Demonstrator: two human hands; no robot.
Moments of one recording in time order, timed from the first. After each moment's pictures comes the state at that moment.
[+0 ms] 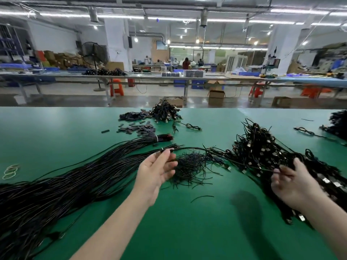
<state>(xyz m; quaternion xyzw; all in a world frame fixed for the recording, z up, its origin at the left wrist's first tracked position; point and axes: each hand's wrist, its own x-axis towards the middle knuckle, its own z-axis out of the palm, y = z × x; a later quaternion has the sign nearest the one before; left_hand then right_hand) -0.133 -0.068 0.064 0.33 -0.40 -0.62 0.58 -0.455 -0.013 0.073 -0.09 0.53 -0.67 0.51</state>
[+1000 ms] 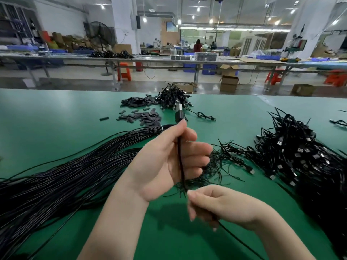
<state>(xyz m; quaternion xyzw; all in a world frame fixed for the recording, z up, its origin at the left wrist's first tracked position) -0.143 -0.107 0.106 0.18 -0.47 -0.76 0.42 -0.311 -0.087 0.045 -0.68 0.42 -0.19 0.58</state>
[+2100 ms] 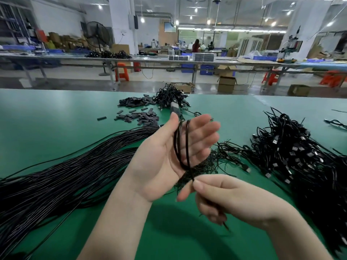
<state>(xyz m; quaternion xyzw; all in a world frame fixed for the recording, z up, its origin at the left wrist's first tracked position) -0.153 -0.097 0.114 0.12 -0.42 -0.79 0.44 -0.323 -0.070 0.069 -0.68 0.33 -0.25 0.61</state>
